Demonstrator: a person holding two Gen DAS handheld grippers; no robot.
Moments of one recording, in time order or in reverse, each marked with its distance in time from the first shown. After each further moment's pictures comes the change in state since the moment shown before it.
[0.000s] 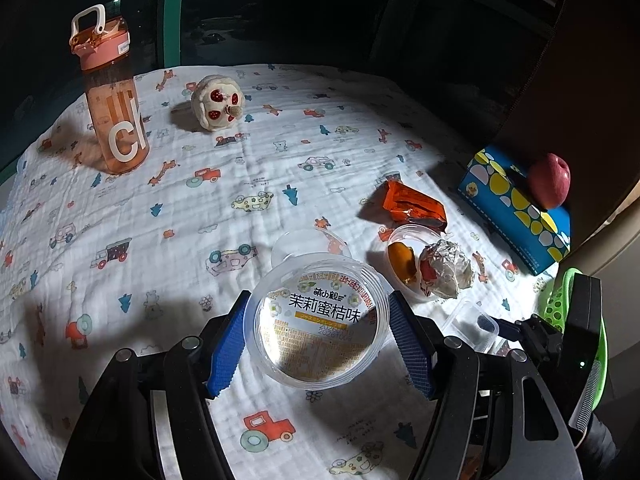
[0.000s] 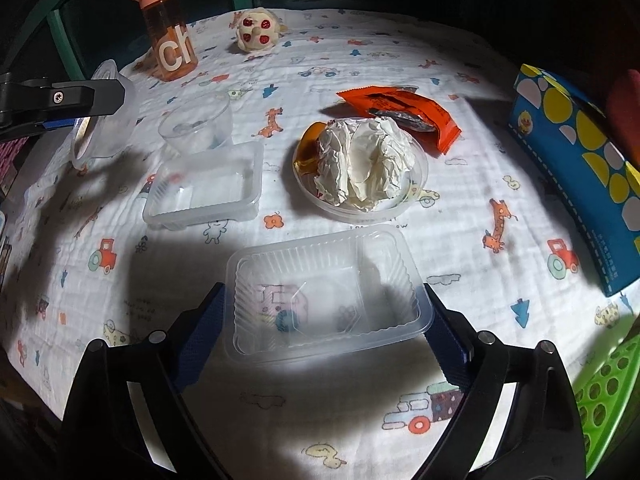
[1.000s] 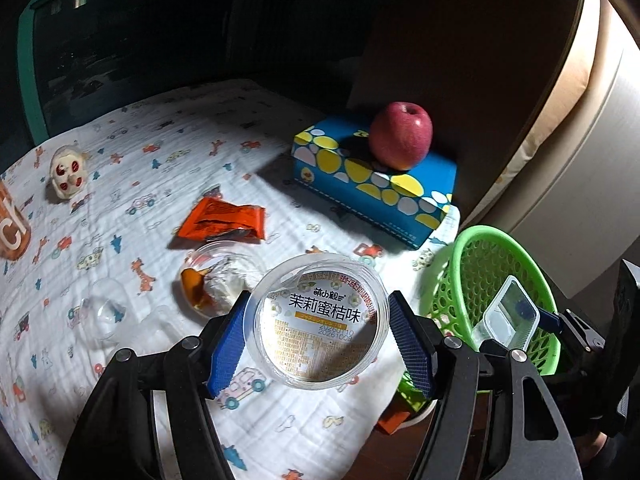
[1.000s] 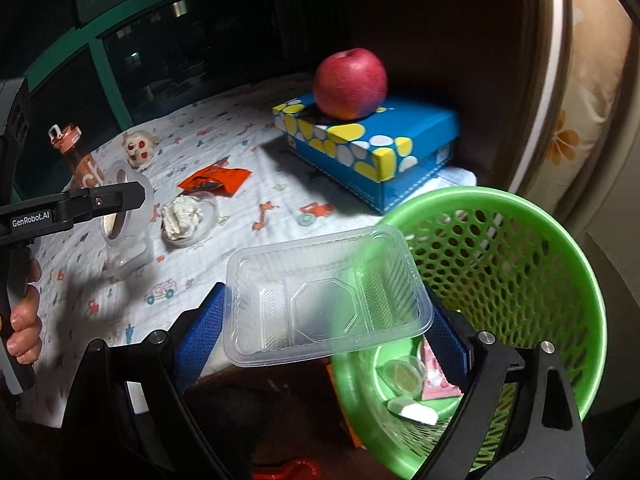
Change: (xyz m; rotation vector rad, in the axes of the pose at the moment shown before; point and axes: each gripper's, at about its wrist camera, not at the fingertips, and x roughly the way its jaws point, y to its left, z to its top) left arm -0.005 -0.180 -0.002 0.277 0.015 -0.227; right arm -0.166 -0.119 -0.088 0.411 -0.200 -0.234
